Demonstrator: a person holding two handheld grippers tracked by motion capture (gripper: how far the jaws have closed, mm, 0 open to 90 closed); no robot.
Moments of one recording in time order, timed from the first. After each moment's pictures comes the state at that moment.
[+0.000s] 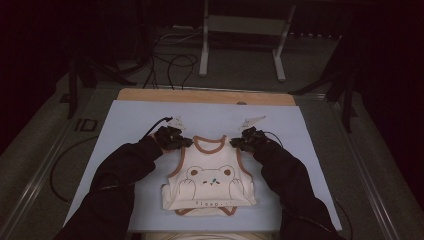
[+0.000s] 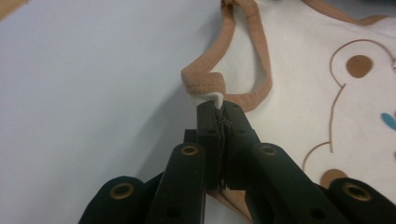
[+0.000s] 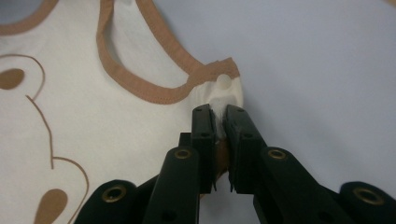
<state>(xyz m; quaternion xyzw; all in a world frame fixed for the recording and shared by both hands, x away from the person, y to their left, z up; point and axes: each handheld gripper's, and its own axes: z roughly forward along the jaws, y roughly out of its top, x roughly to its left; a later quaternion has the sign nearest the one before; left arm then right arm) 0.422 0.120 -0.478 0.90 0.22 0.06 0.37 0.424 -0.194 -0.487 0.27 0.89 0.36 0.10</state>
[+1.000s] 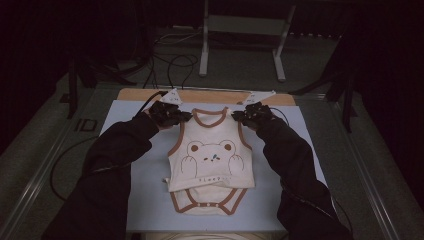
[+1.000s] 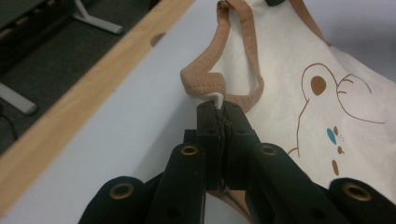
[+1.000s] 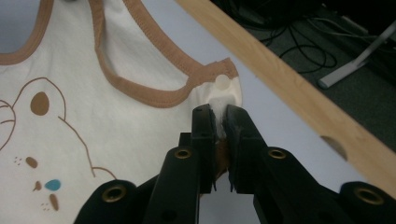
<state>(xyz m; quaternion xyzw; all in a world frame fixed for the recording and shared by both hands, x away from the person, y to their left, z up) 0.441 0.126 -0.390 0.88 0.19 0.14 0.40 0.447 -0.191 -0.404 0.25 0.86 0.40 0.19</state>
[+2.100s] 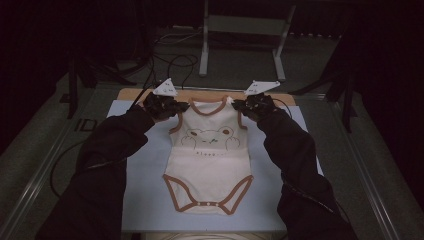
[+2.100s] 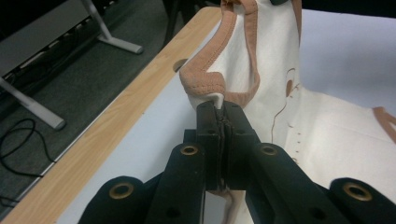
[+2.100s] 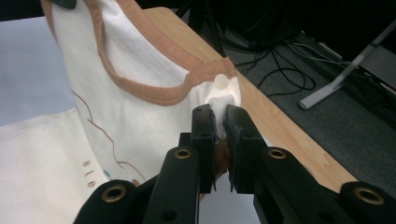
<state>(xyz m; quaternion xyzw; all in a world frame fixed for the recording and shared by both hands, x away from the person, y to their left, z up) 0.435 0.135 -0.363 0.87 0.19 0.18 0.42 0.447 -0.187 -0.368 0.24 0.85 0.42 0.22</state>
